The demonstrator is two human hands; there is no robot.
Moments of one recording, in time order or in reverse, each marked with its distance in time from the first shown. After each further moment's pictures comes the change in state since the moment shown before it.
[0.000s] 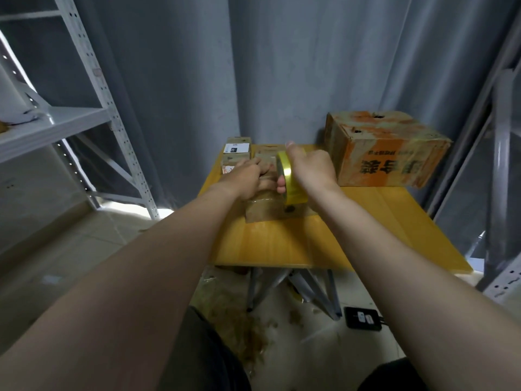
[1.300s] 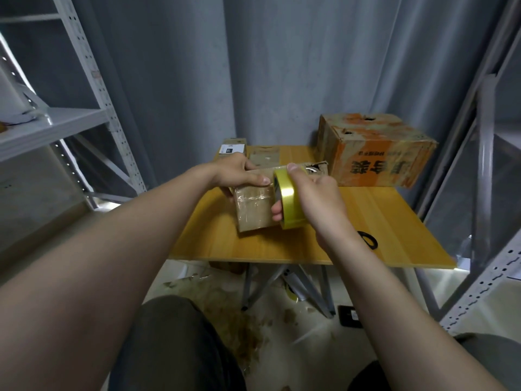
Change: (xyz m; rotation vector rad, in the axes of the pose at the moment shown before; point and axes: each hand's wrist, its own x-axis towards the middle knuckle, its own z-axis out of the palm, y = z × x) left_hand -0.024 0.008 -0.040 -0.319 -0.180 -0.095; right_hand -0.086 0.010 -0.040 0.255 -0.204 0.014
